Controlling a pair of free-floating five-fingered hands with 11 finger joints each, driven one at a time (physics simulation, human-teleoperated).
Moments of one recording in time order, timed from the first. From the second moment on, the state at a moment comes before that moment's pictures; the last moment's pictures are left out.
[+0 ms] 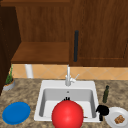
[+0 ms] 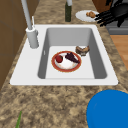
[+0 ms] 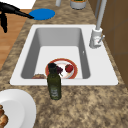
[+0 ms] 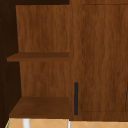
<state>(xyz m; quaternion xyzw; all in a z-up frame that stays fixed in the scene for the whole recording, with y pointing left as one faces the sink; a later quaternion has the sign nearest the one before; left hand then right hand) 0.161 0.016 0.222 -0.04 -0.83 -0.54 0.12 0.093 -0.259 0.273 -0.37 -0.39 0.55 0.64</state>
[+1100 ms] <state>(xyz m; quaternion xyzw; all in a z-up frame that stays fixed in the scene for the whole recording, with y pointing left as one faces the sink) 0.236 -0.033 0.163 -0.05 -0.83 -0.54 0.14 0.093 -0.259 0.273 -0.37 -0.39 0.55 0.64</state>
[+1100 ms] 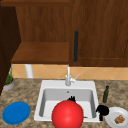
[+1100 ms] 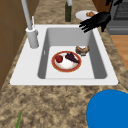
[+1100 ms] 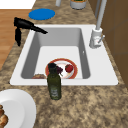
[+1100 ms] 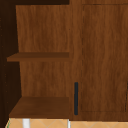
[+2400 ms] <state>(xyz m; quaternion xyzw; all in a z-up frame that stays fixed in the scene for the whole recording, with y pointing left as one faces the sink) 0.294 -0.043 0.102 -0.06 -0.81 -0.54 0.19 0.093 -0.259 0.273 -0.37 -0.39 0.55 0.64</state>
